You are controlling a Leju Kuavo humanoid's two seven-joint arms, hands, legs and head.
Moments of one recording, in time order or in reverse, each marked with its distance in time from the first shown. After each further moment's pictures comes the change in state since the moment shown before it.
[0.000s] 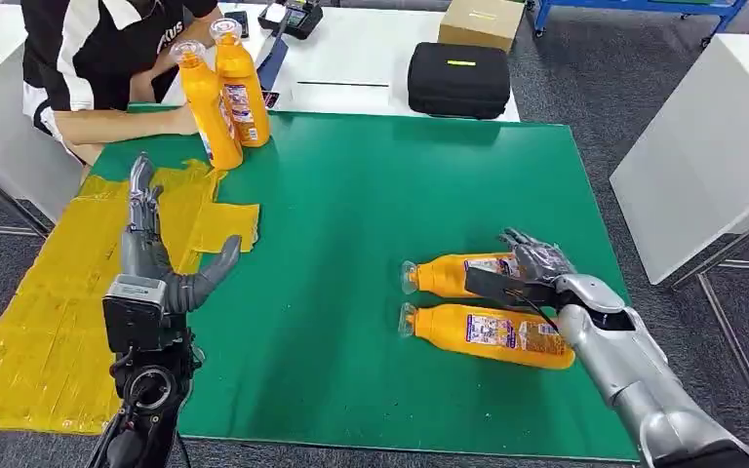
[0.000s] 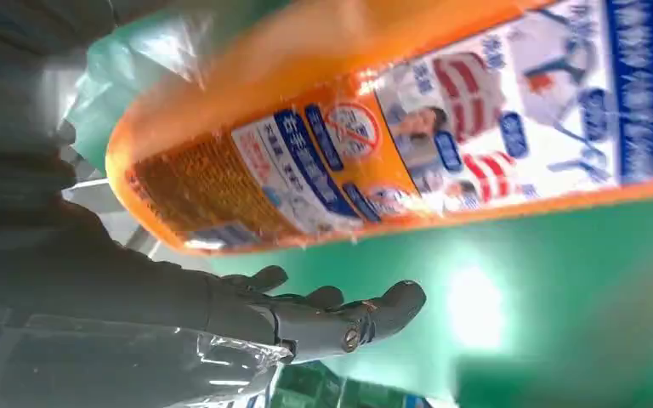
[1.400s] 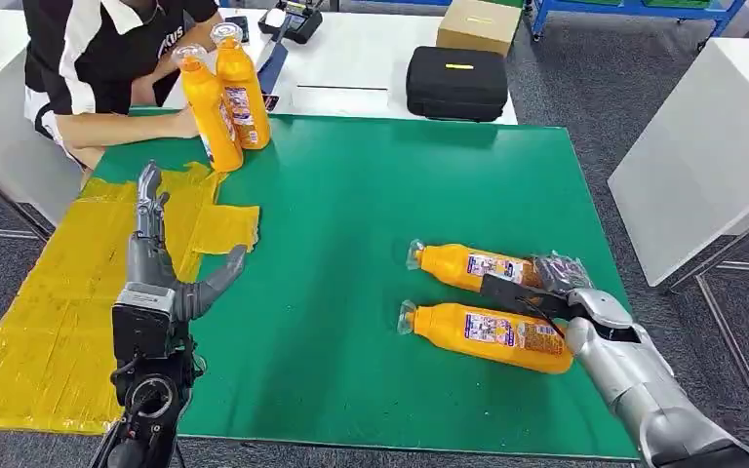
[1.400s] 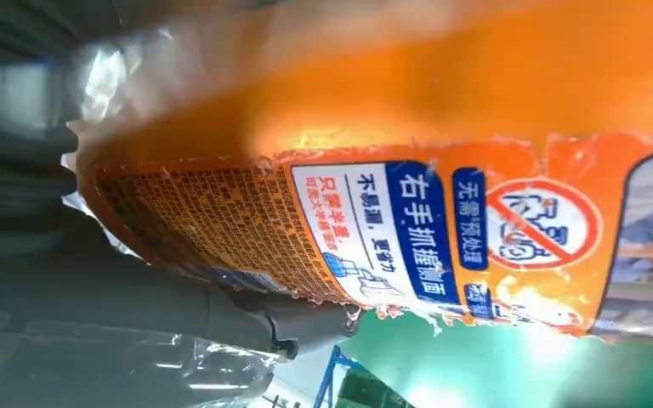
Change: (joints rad) left arm 0.027 0.004 -0.010 -0.015 -0.033 -0.013 0.017; right arm 0.002 0.009 -0.029 0.153 0.057 -0.115 0.040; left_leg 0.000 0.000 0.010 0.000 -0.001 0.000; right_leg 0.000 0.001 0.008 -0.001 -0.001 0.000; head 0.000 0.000
